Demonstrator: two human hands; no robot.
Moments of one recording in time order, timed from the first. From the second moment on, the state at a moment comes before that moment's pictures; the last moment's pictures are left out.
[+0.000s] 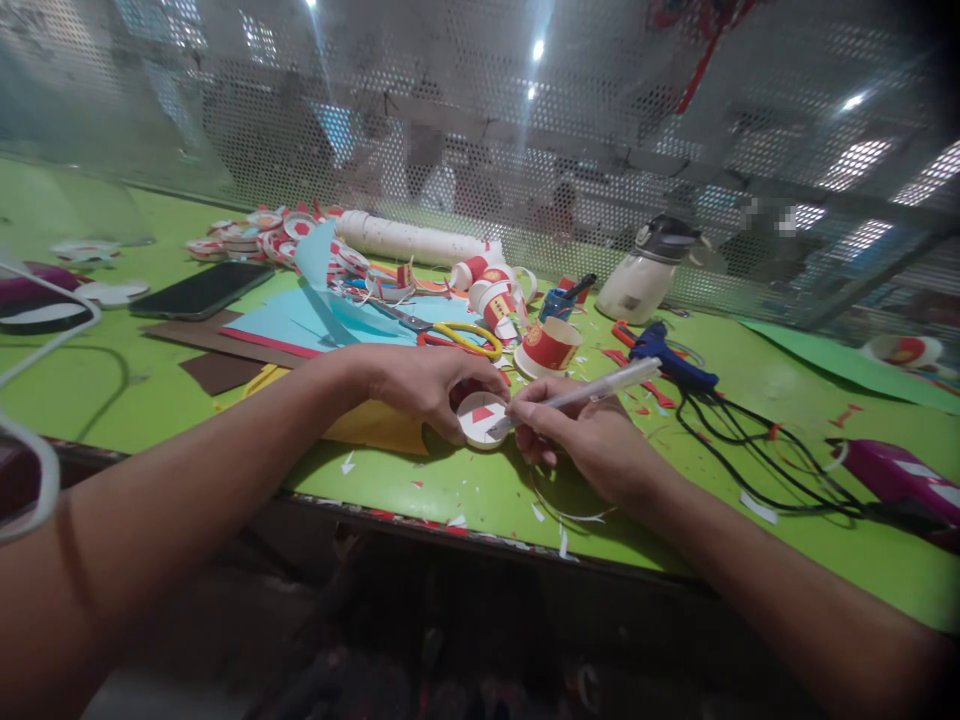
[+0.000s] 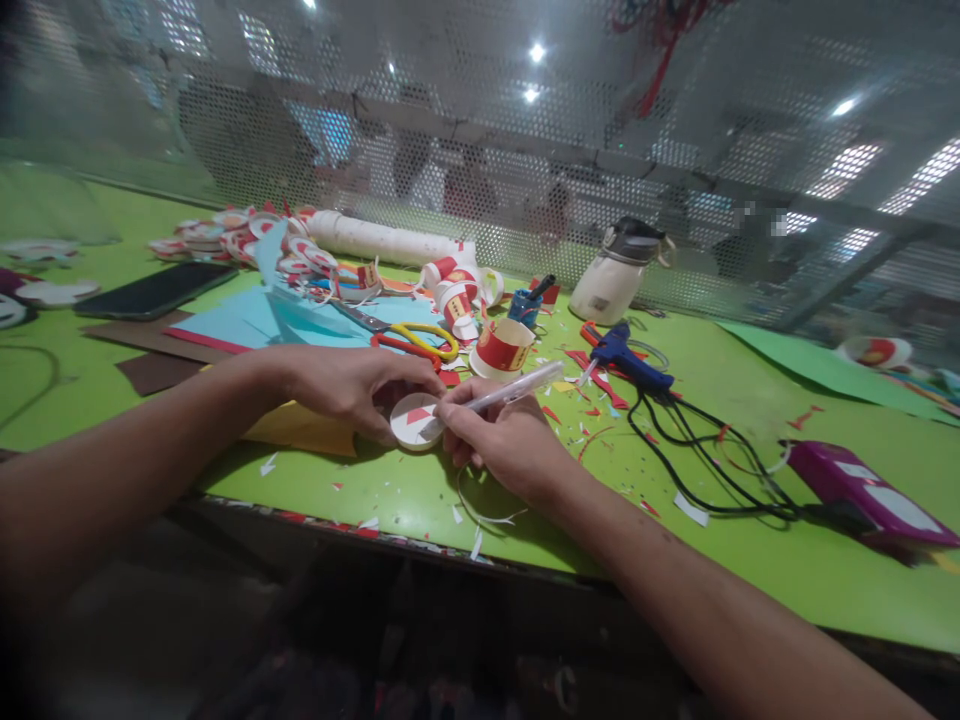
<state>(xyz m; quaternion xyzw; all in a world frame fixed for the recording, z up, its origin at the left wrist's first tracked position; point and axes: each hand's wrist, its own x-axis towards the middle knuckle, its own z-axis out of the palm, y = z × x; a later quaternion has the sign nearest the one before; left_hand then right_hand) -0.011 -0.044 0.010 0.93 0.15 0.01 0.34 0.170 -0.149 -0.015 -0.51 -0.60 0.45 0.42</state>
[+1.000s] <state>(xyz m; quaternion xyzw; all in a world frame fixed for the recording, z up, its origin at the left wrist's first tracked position) -0.010 -0.045 0.011 0.93 0.14 0.01 0.35 0.169 -0.150 -0.013 -0.51 -0.60 0.45 0.42</state>
